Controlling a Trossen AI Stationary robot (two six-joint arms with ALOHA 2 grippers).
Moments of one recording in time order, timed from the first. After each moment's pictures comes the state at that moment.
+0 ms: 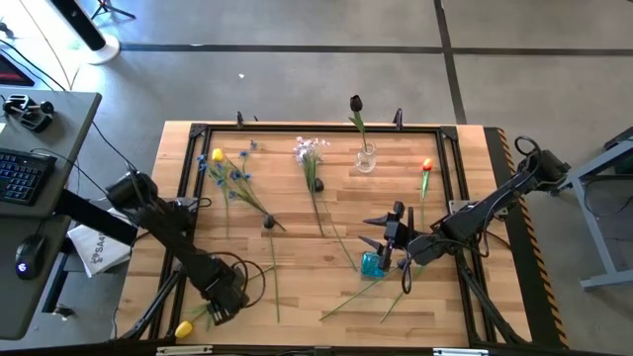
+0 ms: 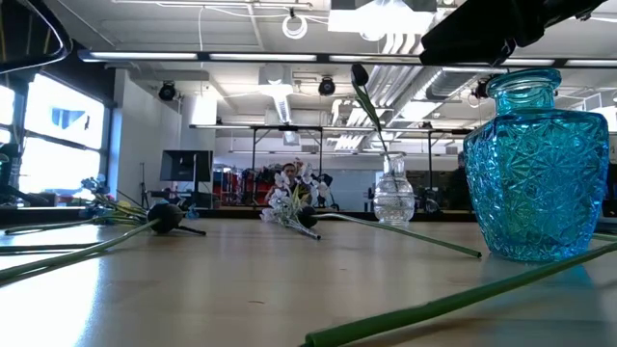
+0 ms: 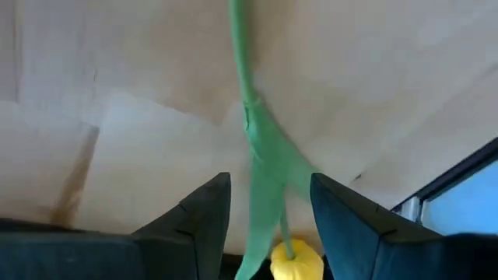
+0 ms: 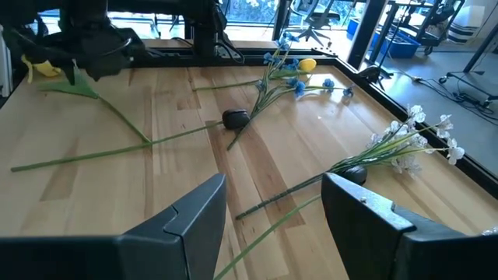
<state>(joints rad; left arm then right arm) -0.80 1.67 0.91 -0.77 0.38 -1.30 0.57 1.24 0.65 0.11 0.82 0.26</state>
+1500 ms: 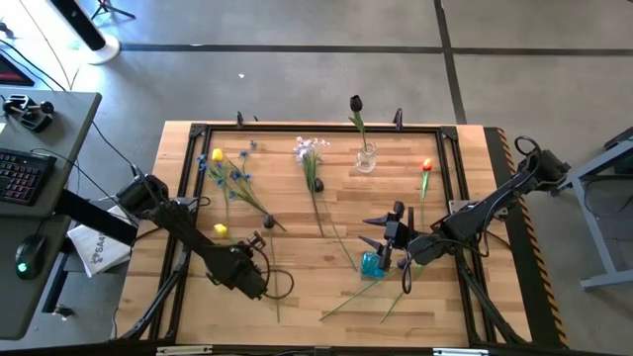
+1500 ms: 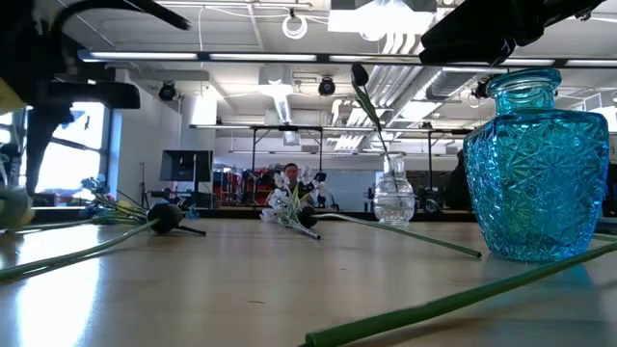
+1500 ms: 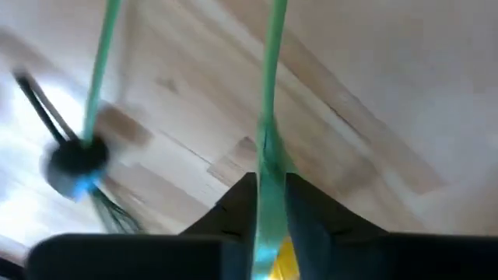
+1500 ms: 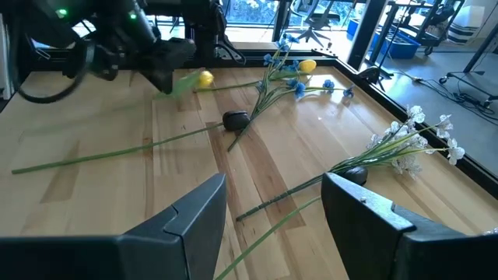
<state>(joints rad) -0.64 1.75 1.08 -1.17 -0.25 0.15 0.57 1.24 0.65 0.11 0.82 0.26</state>
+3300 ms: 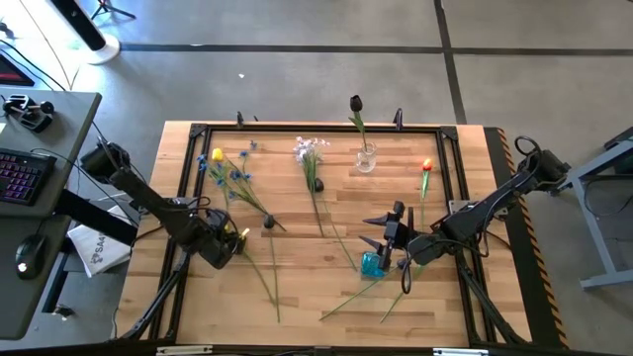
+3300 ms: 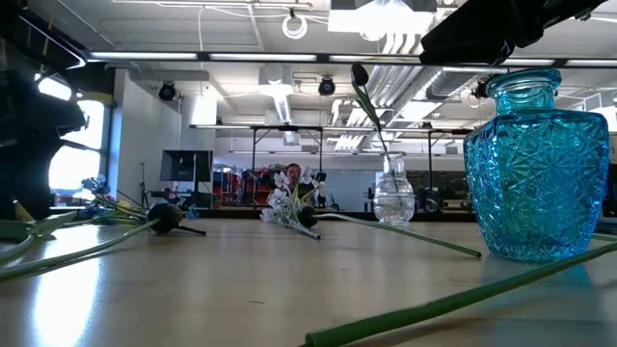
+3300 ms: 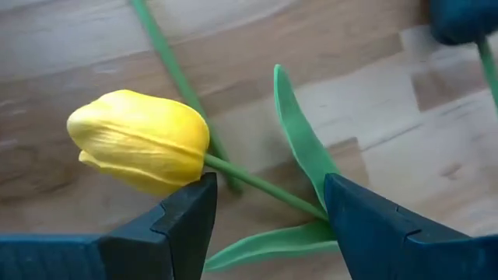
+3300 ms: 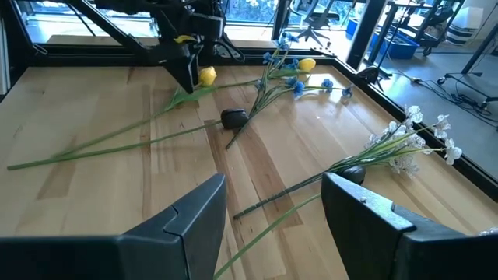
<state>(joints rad) -0.64 1.19 0.48 -0.78 -0.36 -1.89 0.56 1.24 0.65 0.10 0.82 0.25</state>
